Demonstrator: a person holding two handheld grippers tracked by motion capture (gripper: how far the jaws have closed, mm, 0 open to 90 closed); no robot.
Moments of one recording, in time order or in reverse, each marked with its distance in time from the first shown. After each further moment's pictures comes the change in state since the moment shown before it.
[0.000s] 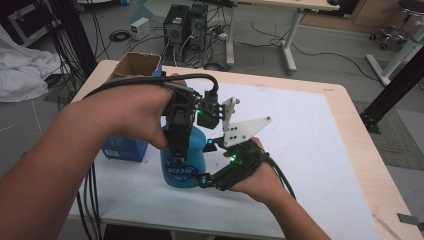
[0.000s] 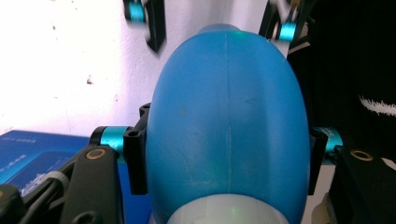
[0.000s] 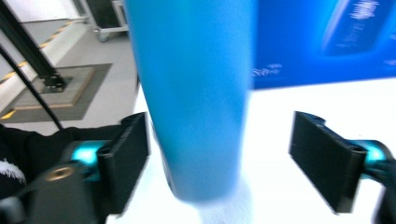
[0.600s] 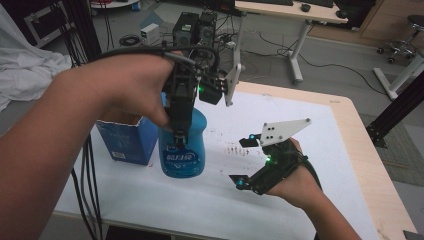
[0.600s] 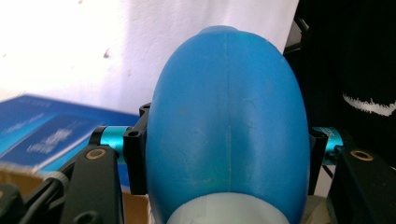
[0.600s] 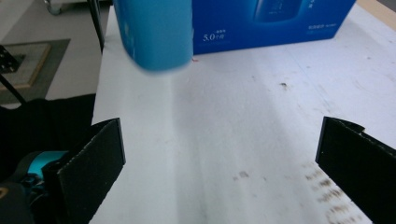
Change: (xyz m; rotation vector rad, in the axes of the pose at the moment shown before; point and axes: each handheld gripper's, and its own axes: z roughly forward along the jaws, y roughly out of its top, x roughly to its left) left arm 0.020 -0.018 -0.049 0.001 -0.016 -0.120; right arm -0.009 0.000 -0.058 0.118 -0.149 0.006
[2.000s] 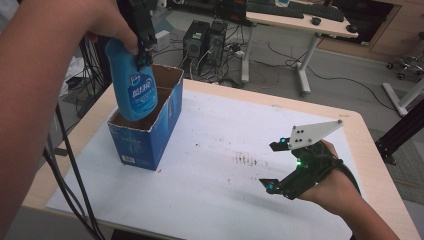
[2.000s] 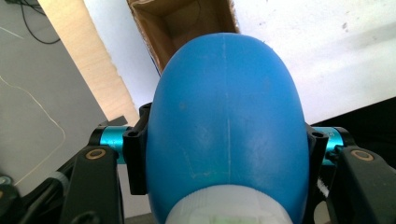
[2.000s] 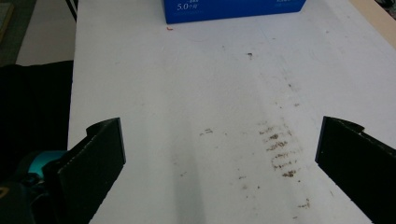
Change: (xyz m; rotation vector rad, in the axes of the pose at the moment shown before) left arm 0.103 -0.121 -0.062 -0.003 0.036 -0.973; right arm -0.012 0.012 -0.038 0.145 -0.079 -0.029
